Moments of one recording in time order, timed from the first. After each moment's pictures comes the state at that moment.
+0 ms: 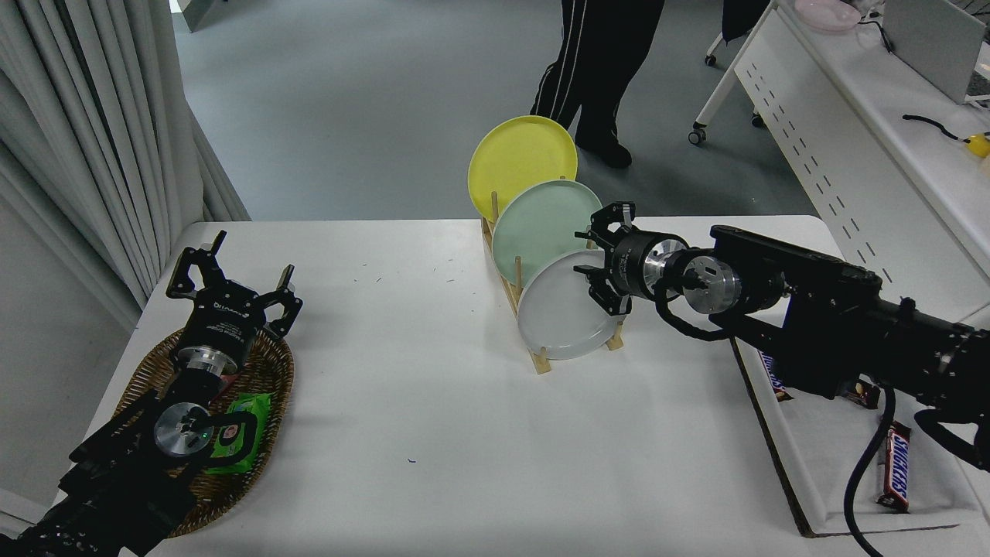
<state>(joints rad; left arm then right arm) -0.50 0.25 -1.08 -0.52 0.11 -0.57 -0.44 1.17 -0.25 0.09 0.89 0.25 -0.25 -0.16</state>
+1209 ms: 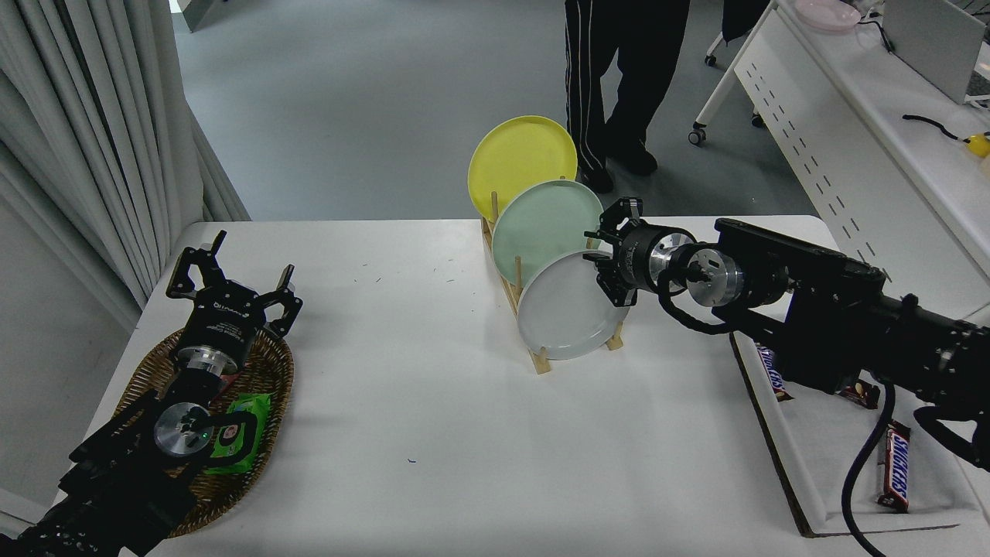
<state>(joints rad) -0.50 0.25 -1.08 -0.52 0.11 -0.57 -0.44 1.17 -0.25 0.10 0.86 0.25 -0.26 -0.16</state>
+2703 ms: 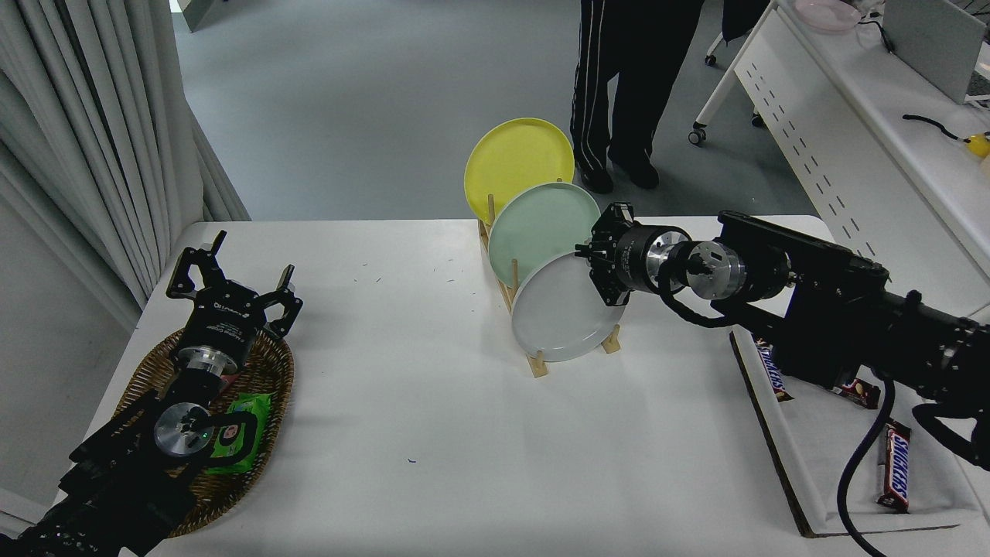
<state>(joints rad) -0.50 0.25 -1.08 -0.52 0.11 -0.57 -0.44 1.19 -0.28 0.18 0.88 0.26 -0.23 -0.27</state>
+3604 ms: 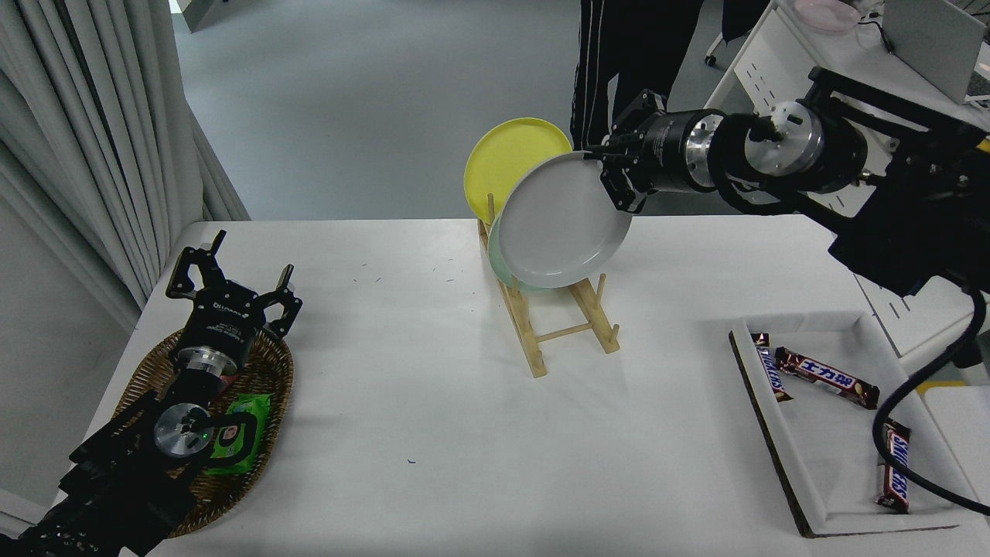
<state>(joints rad) -0.50 0.25 -1.08 -0.52 0.11 -0.57 -0.44 1.42 -0.43 0.27 1.09 0.56 -0.44 -0.40</state>
